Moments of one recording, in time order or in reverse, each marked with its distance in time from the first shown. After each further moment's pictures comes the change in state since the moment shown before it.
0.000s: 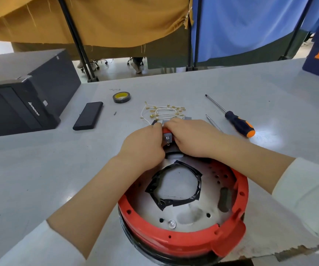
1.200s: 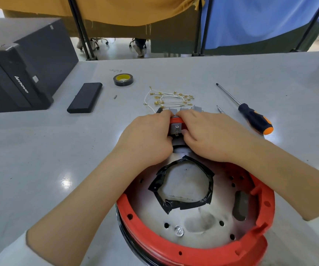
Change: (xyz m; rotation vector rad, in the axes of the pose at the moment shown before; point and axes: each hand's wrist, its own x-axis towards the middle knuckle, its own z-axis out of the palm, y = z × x) left_hand 0.000 -0.011 0.010 -0.171 0.094 0.069; right_hand -0.011 0.005 0.009 -0.091 0.149 -0.025
